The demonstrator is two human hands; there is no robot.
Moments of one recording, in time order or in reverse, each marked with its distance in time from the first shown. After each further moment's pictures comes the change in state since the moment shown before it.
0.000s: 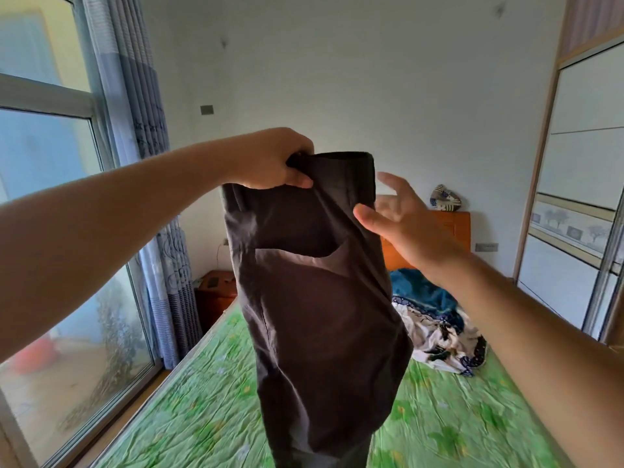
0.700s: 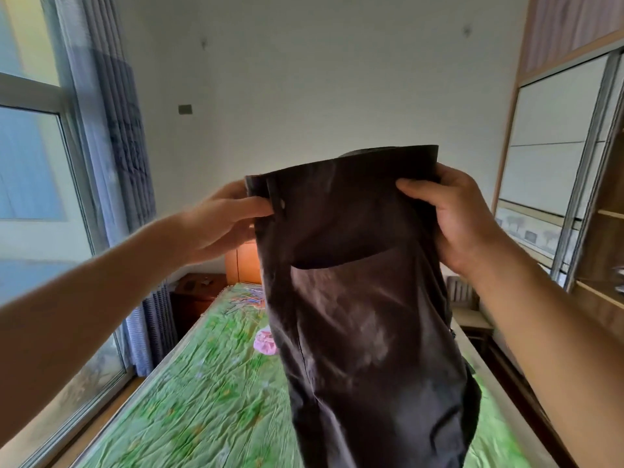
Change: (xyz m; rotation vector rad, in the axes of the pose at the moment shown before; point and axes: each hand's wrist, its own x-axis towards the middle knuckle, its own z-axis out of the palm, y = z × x) left_hand -0.093 0.029 0.035 -1.430 0.006 -0.138; right_hand -0.038 -0.071 -0.036 0.580 0.169 -0.076
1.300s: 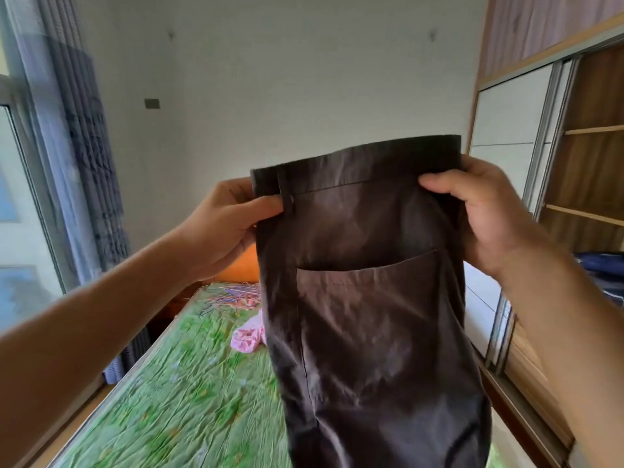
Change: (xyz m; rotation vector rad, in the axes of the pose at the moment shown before) left_hand -0.009 0.005 0.066 -0.144 0.097 0.233; right_hand -0.042 -0.054 -0.034 -0.188 0.010 -0.032
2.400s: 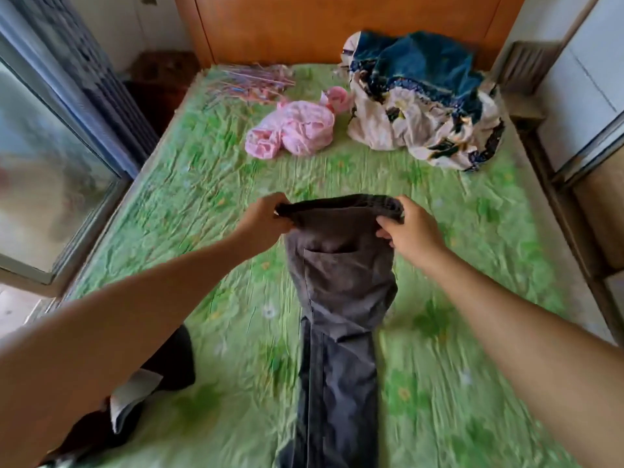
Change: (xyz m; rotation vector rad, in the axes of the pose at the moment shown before) left_hand -0.074 -0.512 -0.141 0.844 0.036 -0.821; right_hand -0.093 0.575 -0.023 -0.717 -0.054 0.925
